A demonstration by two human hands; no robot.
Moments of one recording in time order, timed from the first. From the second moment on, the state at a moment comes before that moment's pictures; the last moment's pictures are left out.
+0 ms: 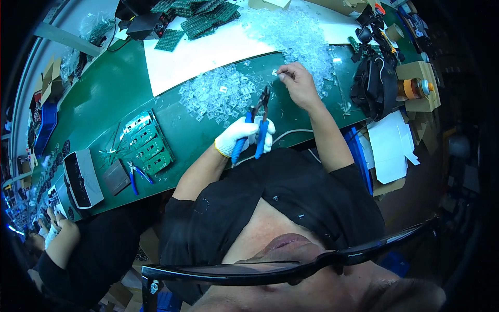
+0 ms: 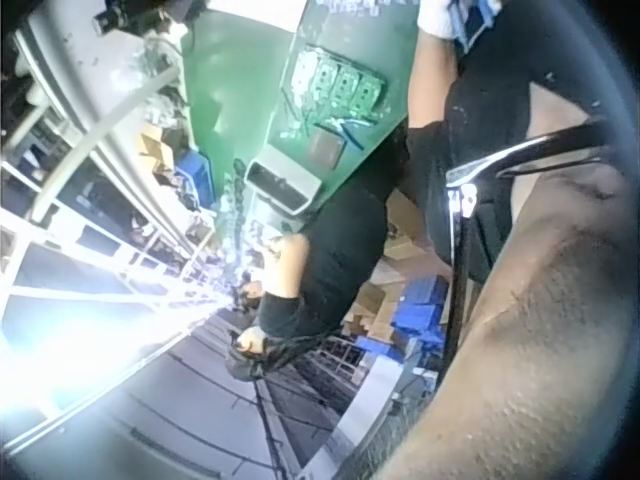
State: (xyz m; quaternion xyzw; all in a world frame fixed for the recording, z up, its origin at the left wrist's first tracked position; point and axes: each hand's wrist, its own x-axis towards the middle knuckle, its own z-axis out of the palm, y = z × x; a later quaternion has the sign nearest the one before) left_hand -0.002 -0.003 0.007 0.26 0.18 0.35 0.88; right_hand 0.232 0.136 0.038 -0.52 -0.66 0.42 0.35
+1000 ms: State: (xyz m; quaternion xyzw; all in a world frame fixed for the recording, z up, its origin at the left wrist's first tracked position) left_hand 0.002 -0.003 0.009 0.26 0.20 0.36 0.87; right_hand 0.228 0.109 0.058 -0.35 -0.45 0.73 0.38
